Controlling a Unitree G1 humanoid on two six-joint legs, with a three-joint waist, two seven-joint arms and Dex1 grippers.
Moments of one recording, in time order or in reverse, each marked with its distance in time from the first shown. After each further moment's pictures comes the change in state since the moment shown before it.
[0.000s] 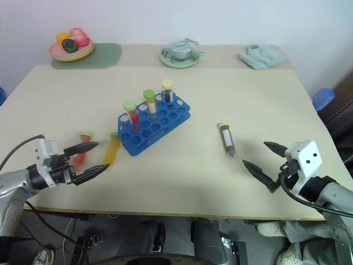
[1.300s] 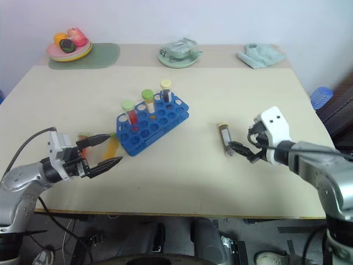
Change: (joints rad) left arm -0.061 -0.039 -0.088 -0.116 -0.021 0.066 0.121; right arm -0.656 -0.138 0.270 0.089 0.125 0.843 -0.290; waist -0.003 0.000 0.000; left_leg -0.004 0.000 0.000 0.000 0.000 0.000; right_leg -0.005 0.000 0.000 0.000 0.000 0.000
